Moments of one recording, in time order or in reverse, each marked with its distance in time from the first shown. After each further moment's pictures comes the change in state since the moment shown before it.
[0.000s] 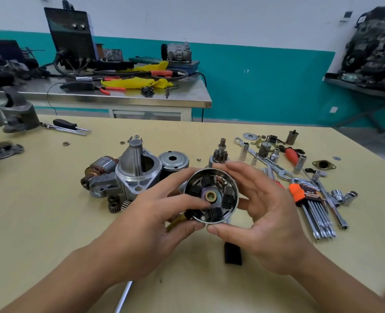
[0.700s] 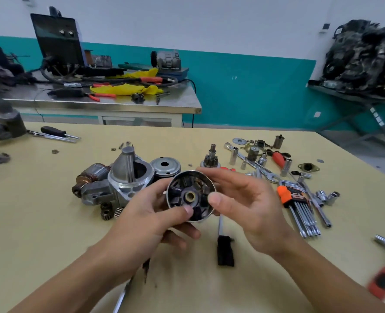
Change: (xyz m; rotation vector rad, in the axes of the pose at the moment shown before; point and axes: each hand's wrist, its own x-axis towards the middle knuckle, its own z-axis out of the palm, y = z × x) left_hand 0.014 0.020 0.004 -0.871 0.066 -0.648; right_hand 0.015 -0.013 0.003 0.210 -0.010 0.188
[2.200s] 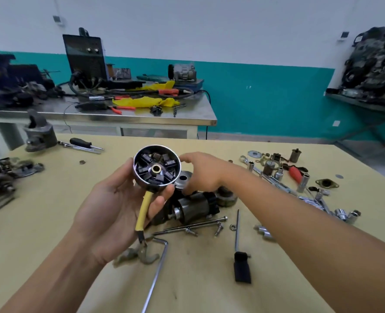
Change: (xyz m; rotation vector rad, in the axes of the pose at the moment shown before) left_hand 0.001 0.049 -0.052 -0.704 0.026 -0.156; right_hand 0.152 0.009 0.041 -1.086 -0.447 0.290
